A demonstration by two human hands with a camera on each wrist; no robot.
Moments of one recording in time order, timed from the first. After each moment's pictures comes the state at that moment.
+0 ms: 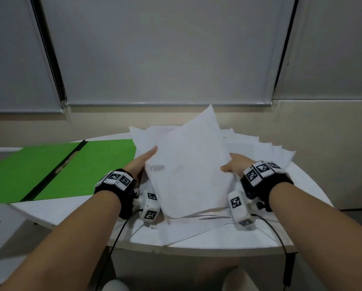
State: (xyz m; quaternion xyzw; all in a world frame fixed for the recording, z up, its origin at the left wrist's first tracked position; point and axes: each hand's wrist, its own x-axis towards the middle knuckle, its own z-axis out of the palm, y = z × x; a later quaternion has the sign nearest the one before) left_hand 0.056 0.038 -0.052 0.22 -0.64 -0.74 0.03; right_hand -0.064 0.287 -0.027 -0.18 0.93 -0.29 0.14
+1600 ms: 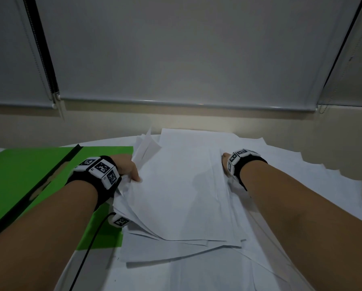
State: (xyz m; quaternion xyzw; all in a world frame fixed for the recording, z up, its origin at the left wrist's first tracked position) left_hand -0.053 -0.139 -0.059 0.32 -0.87 -0.36 -0.09; right_hand -0.214 0.130 -0.043 -0.15 0.98 0.08 0.07
